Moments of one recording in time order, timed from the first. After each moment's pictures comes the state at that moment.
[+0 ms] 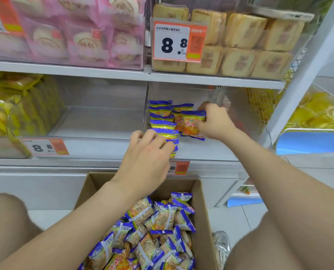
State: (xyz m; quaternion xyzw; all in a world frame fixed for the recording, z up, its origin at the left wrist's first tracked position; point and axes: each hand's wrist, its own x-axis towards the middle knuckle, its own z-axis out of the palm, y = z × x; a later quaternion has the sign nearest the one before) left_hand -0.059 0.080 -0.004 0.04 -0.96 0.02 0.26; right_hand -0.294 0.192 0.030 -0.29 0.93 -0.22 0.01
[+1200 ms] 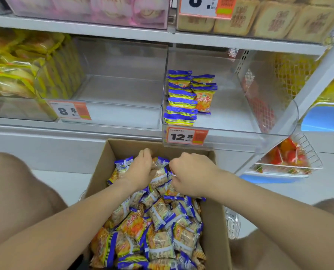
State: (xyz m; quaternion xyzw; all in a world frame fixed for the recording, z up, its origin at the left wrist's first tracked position) left_hand -0.016 0.041 -0.180 0.23 -0.95 -0.23 -0.01; right_hand -0.095 0.214 -0.022 -0.56 0.81 0.09 0.16
